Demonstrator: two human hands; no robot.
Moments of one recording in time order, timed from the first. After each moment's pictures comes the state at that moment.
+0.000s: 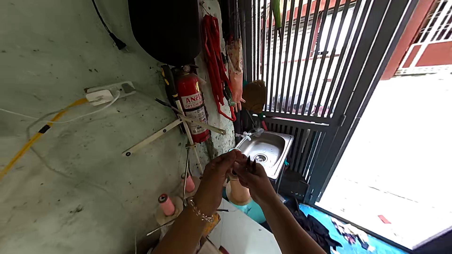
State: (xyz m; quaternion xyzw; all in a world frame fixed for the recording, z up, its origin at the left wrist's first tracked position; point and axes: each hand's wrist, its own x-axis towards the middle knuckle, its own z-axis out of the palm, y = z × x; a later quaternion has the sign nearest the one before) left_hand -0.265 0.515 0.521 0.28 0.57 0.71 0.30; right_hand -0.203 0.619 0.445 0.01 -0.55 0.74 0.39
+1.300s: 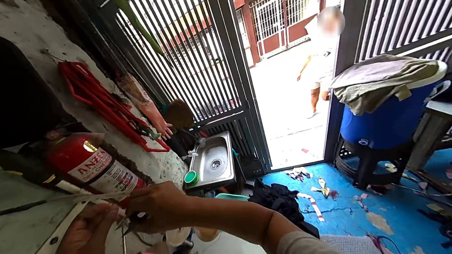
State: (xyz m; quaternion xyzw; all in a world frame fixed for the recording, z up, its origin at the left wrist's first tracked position) left_hand -0.353 0.528 0.554 0.51 0.66 0.55 0.02; right_hand -0.244 0.657 0.505 0.11 -0.79 0.27 0.55
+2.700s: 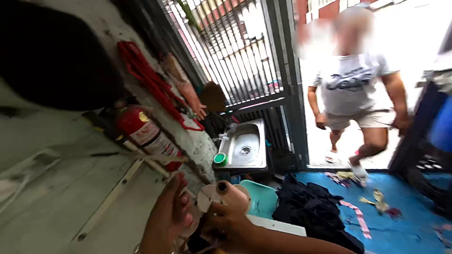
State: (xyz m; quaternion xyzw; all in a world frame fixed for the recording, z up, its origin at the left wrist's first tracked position) left_hand -0.325 0.515 0.538 0.27 0.61 0.65 0.35; right_hand -0.223 0.591 0.386 0.06 -0.79 0.34 0.51
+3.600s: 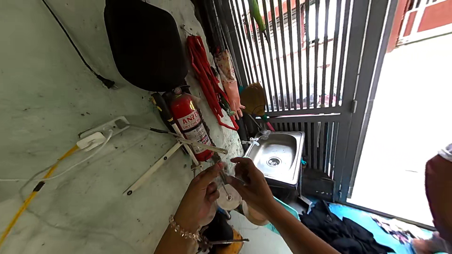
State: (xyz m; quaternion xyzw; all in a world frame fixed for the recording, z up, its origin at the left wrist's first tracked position) left_hand -0.329 0.511 0.545 0.21 0.61 0.68 0.35; right_hand -0.259 0.641 0.436 0.02 -0.69 0.45 0.57
